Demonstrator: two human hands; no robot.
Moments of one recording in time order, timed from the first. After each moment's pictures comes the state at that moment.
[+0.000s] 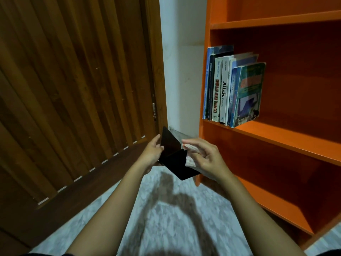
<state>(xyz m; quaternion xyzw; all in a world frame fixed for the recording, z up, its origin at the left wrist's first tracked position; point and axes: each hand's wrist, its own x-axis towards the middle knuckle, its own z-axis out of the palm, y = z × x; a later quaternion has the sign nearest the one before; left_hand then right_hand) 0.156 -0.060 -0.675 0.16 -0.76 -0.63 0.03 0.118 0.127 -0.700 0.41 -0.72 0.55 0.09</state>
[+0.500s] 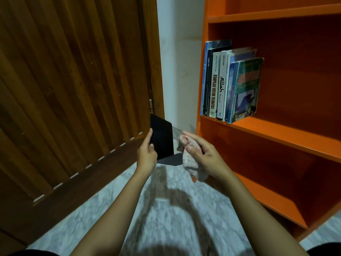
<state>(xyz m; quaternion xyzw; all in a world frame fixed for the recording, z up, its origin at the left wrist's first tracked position) 0.165 -0.051 -0.705 0.16 -0.75 -0.61 0.21 0.127 0.134 -0.697 0.35 -0.71 0.61 -0.05</state>
